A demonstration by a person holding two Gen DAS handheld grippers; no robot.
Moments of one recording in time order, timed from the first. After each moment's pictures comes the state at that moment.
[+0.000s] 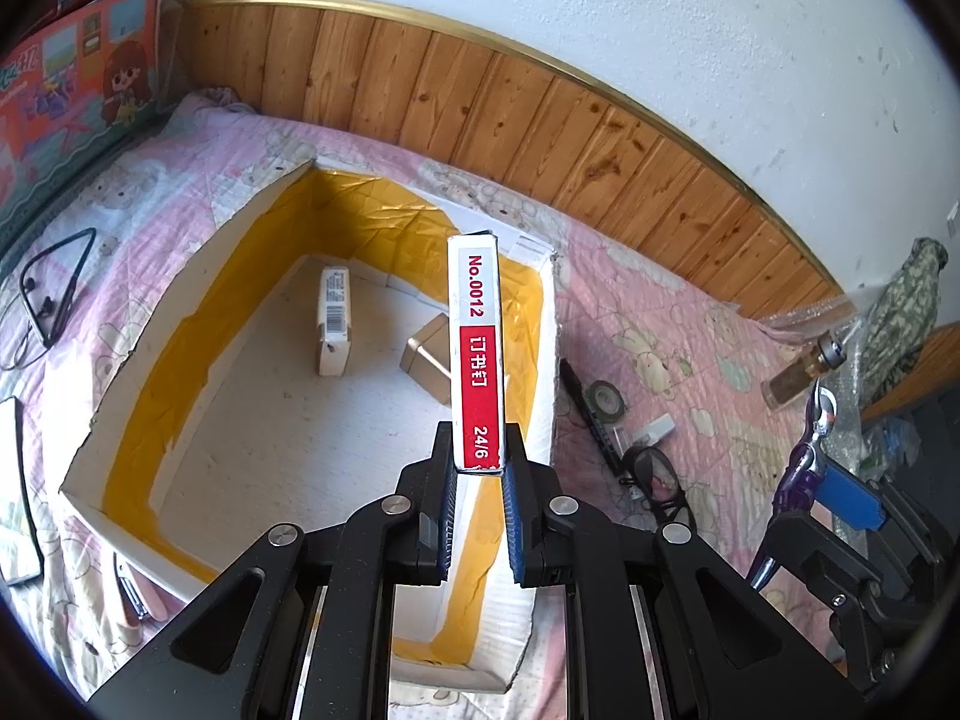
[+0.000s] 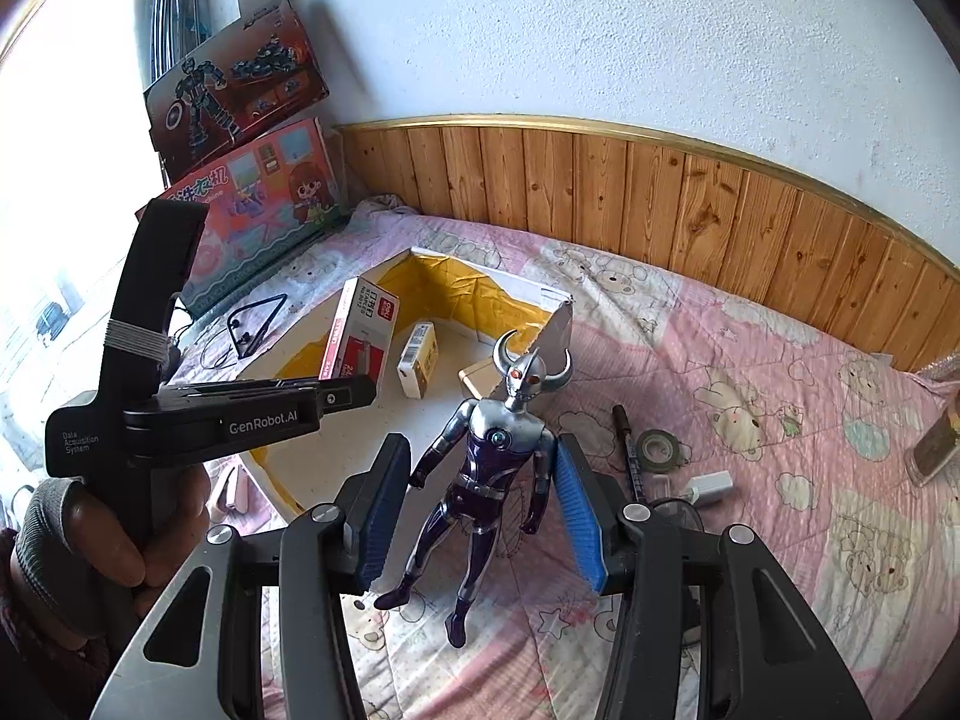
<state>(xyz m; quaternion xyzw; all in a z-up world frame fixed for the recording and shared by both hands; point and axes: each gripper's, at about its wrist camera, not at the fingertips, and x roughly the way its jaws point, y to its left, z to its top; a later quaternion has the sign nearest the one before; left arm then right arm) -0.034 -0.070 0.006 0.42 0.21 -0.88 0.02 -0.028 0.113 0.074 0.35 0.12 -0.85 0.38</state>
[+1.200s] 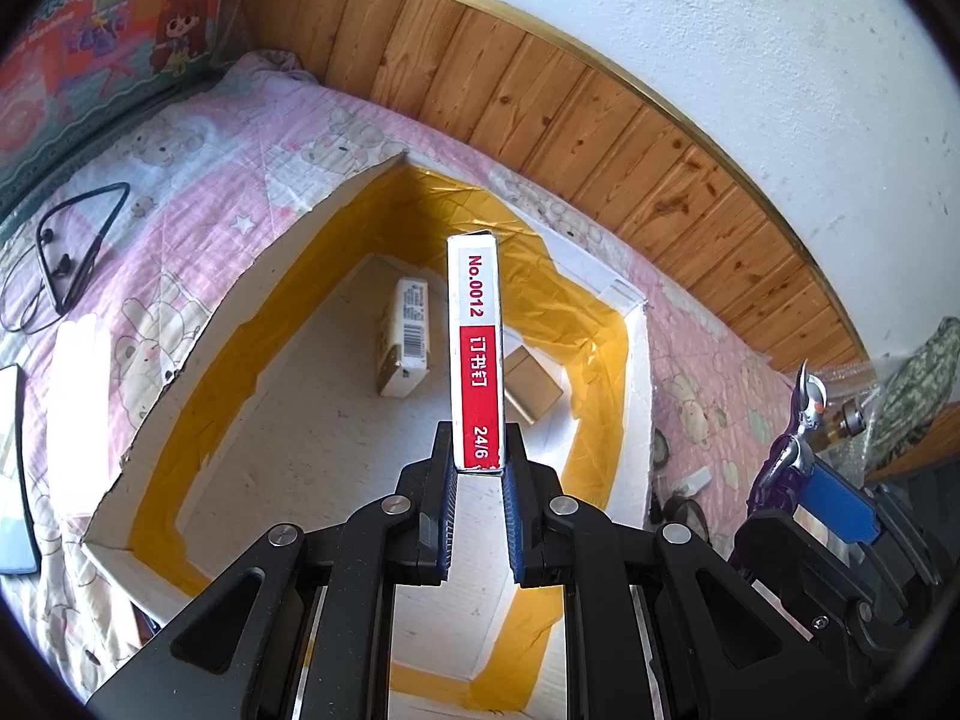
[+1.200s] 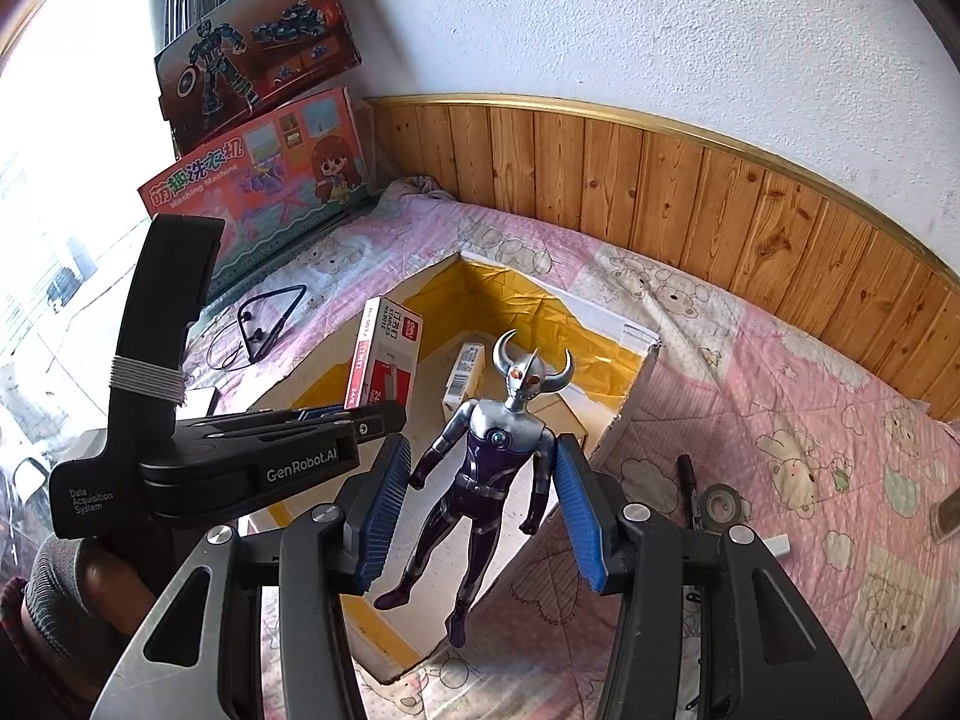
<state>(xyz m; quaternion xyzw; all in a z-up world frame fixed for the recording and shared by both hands) -0.052 -0.128 -0.017 0.42 0.27 -0.86 0.06 -0.047 0.022 0.067 0.37 0.15 -0.83 0.40</state>
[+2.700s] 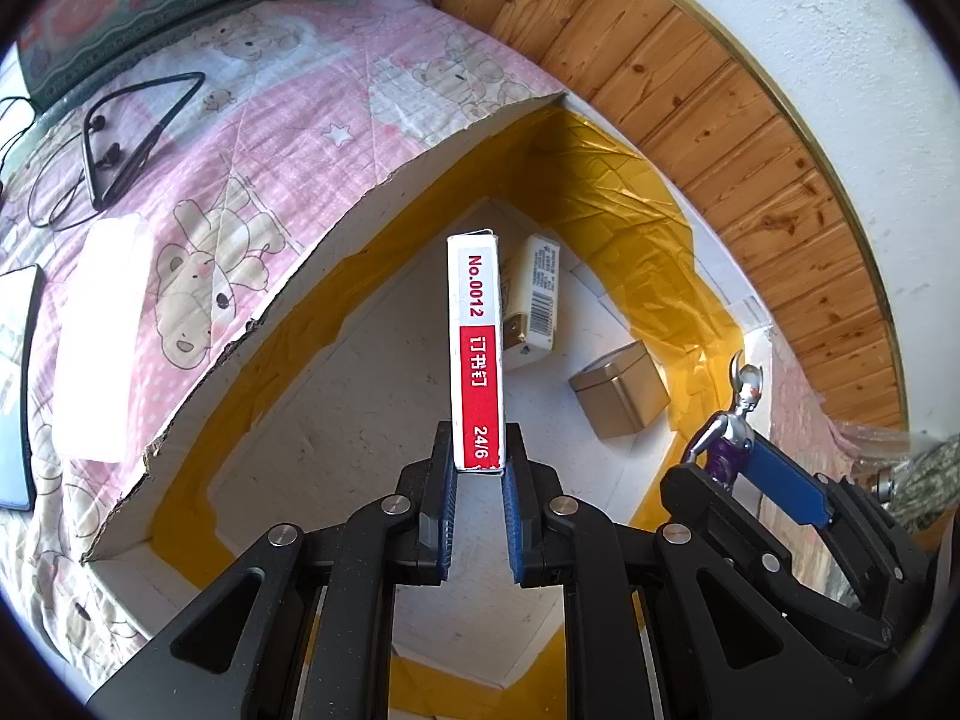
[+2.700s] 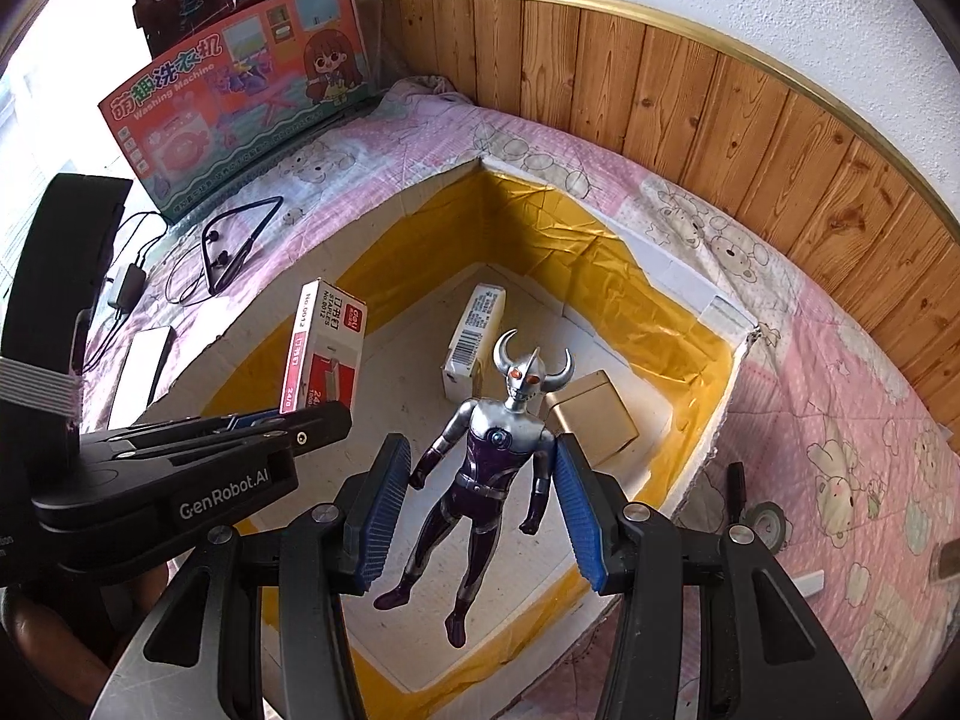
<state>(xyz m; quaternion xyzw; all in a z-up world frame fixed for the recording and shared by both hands) -0.062 -0.172 -0.063 0.48 0.33 -0.80 0.14 -0.090 -0.057 0.003 0.45 0.23 -0.78 0.38</state>
